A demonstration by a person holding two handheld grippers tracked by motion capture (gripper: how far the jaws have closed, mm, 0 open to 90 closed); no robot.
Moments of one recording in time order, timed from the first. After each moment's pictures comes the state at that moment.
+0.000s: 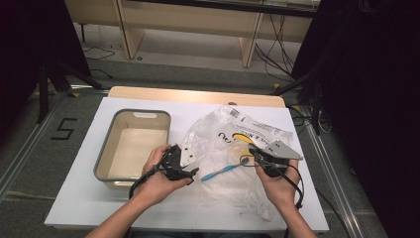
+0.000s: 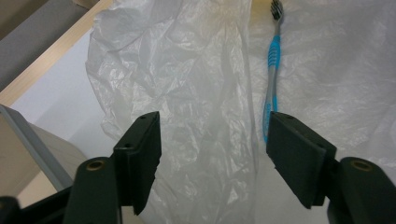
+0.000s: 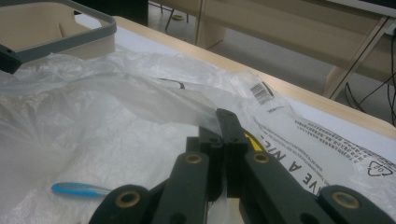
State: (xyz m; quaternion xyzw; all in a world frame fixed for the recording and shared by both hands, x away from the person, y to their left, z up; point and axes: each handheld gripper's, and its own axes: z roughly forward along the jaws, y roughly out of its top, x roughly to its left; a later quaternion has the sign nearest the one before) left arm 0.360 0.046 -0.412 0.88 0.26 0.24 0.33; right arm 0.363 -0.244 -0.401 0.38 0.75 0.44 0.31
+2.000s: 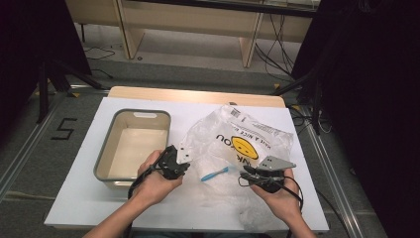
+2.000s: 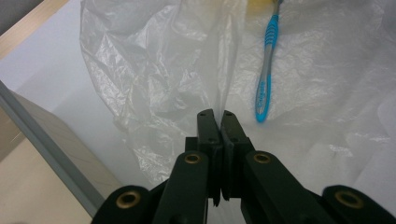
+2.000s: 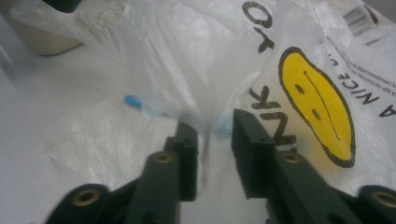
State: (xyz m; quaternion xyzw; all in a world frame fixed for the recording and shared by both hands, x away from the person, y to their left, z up) left arm 0.359 0.056 -0.414 0.88 0.29 0.20 0.31; right arm 0.345 -0.249 -0.434 0.34 0.83 0.41 0.18
